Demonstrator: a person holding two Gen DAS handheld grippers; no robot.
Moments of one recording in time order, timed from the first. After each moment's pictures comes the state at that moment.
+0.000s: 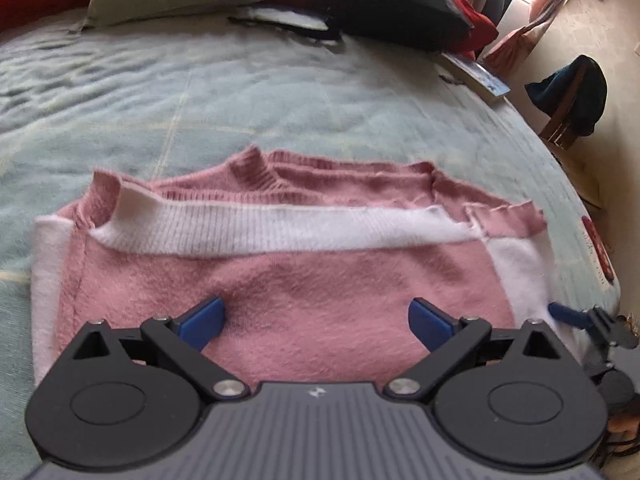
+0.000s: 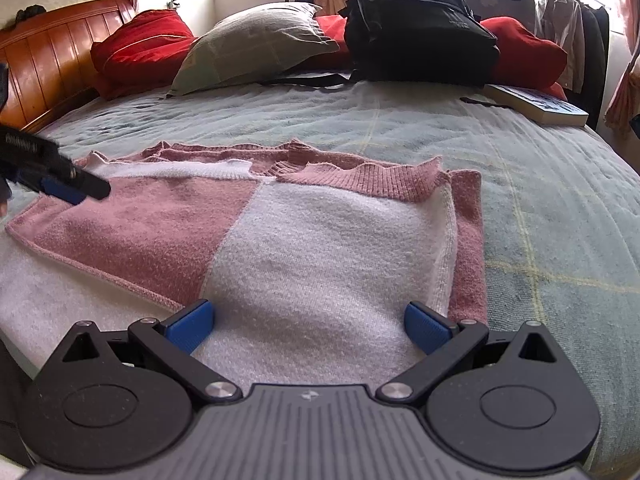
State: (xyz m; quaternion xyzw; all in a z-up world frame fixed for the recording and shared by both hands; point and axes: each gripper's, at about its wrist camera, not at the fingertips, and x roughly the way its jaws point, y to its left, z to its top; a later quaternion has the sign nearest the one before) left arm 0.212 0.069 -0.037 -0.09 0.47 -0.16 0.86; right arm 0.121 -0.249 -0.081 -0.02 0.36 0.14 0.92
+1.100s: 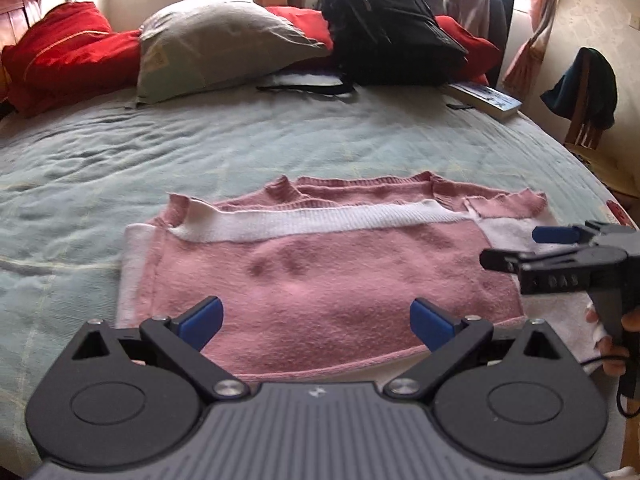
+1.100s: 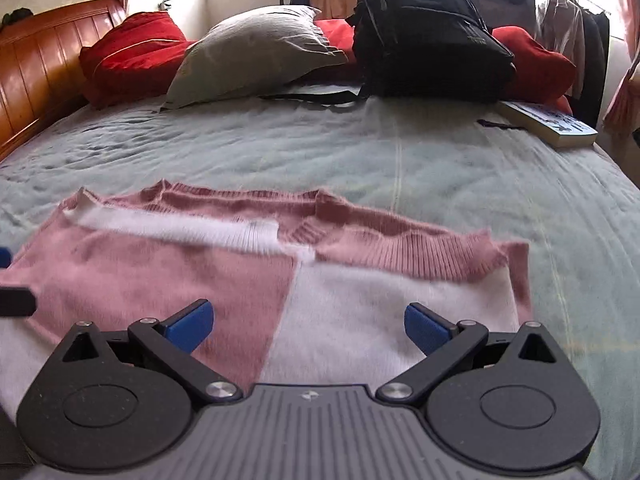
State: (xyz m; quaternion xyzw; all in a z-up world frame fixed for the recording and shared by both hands) left arm 0.126 0.057 -0.016 -0.01 0.39 -0.07 0.92; right arm 0.180 -0.197 -0.055 -0.02 0.37 0.12 0.92
